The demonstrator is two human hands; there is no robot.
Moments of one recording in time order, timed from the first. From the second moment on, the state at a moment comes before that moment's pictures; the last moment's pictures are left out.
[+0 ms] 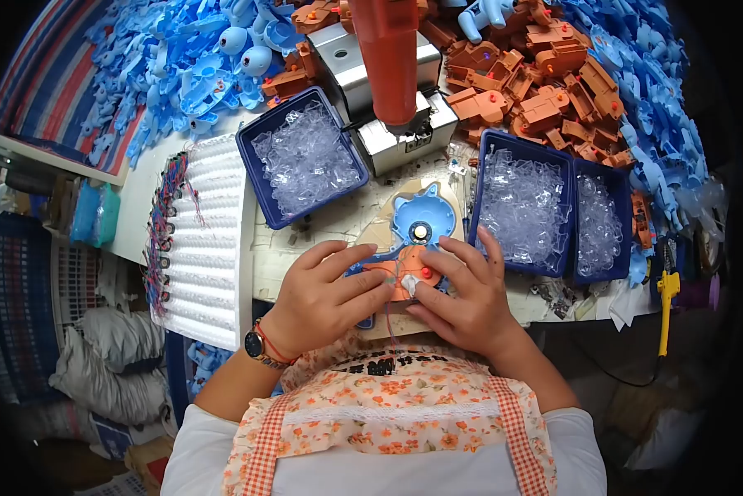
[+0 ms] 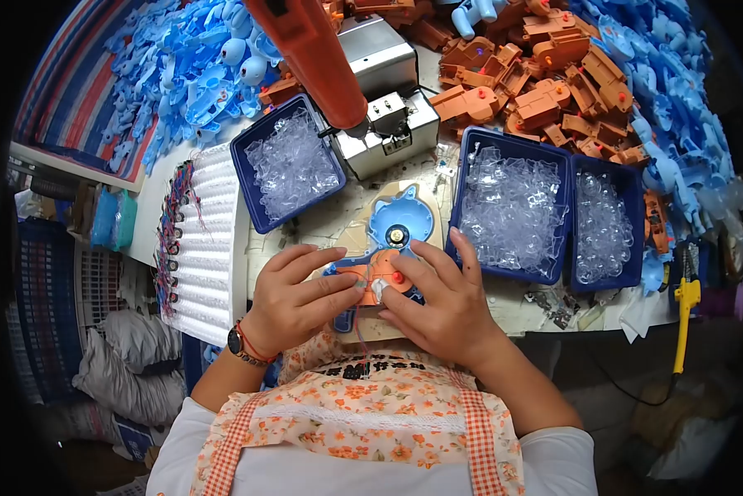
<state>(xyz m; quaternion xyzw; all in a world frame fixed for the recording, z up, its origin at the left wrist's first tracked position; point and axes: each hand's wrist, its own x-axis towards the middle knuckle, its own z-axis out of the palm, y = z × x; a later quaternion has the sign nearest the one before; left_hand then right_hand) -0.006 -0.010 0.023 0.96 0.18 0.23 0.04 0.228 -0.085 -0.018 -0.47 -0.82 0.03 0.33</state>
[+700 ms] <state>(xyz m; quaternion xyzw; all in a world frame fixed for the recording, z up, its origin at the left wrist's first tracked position) 0.000 -0.032 0.022 0.94 0.25 0.21 0.08 0.230 -0.099 -0.025 -0.48 -0.81 0.02 0.35</state>
